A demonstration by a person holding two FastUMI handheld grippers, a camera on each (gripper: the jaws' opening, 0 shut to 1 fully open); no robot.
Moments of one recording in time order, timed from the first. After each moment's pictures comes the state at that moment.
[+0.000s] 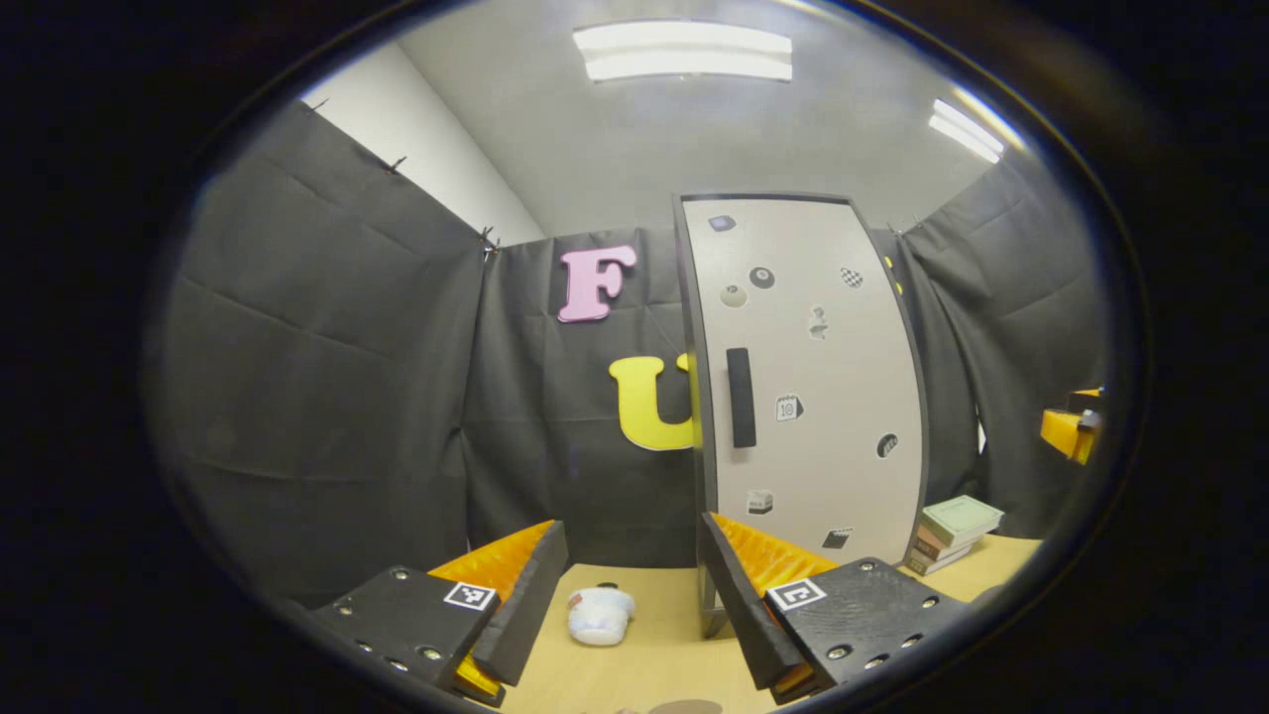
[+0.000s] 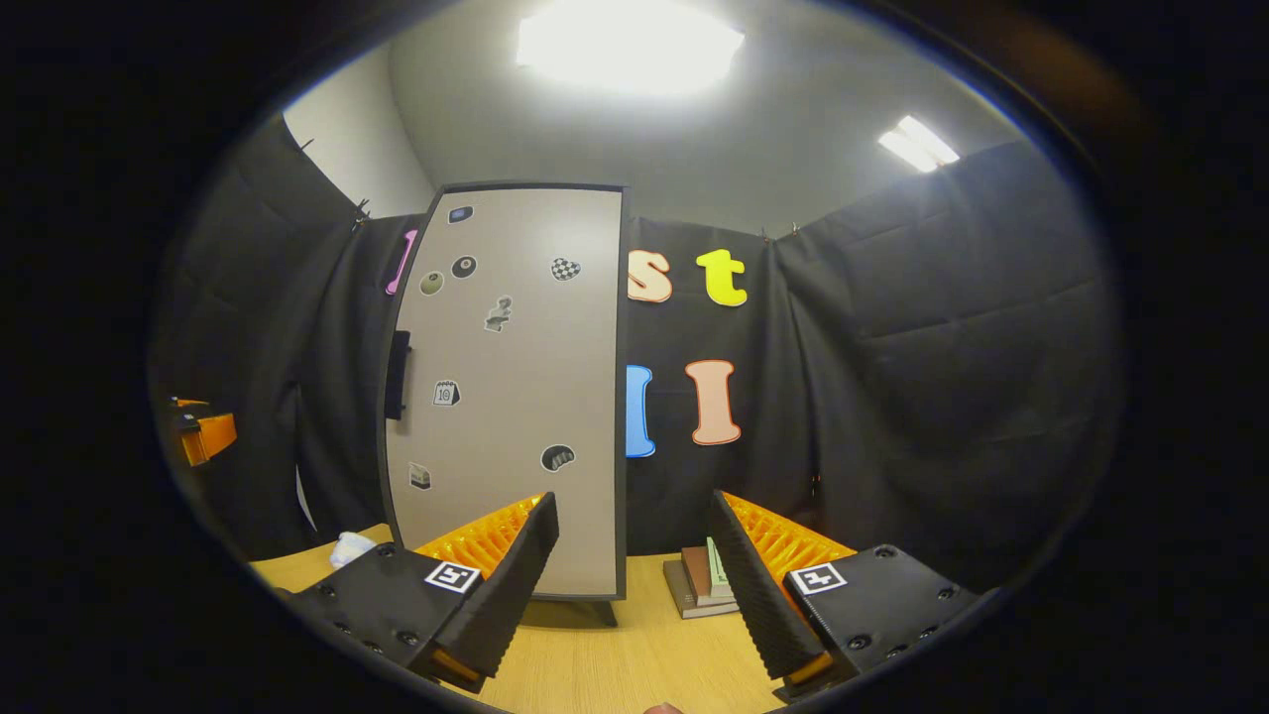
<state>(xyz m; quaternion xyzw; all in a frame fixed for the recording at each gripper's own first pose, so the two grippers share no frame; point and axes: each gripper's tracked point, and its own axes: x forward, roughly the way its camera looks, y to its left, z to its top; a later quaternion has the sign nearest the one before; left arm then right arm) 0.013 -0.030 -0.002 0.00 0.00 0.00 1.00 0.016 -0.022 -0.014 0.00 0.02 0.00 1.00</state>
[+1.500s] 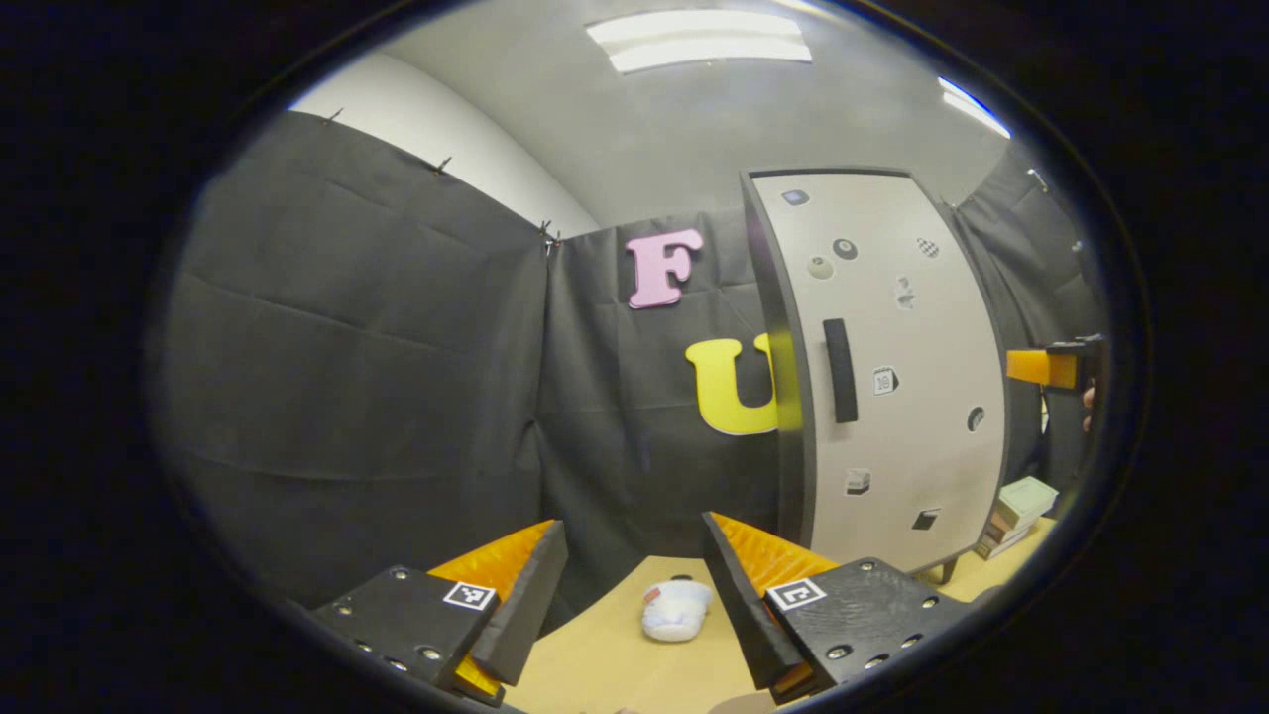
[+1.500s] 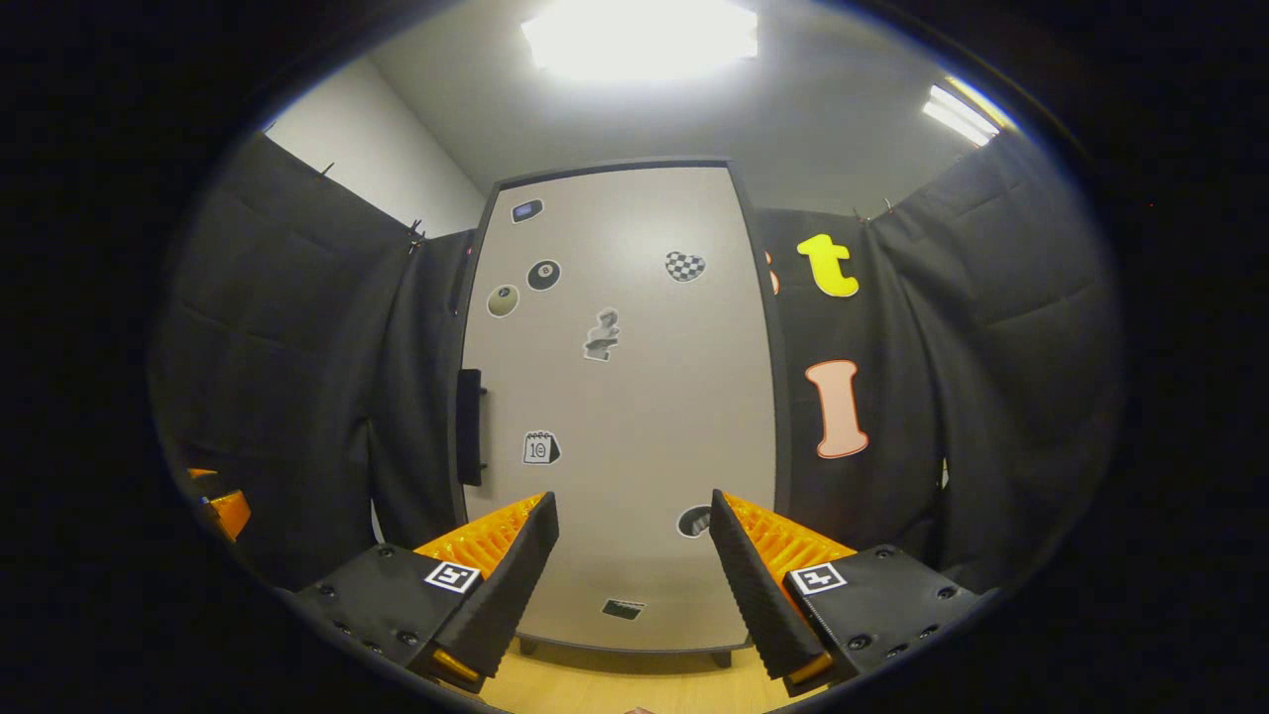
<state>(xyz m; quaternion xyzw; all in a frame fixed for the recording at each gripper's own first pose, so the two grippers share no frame) 0.023 0.069 -0.029 0.03 0.02 0.10 0.99 0.138 0.131 0.025 0.04 0.01 0.15 0.99</state>
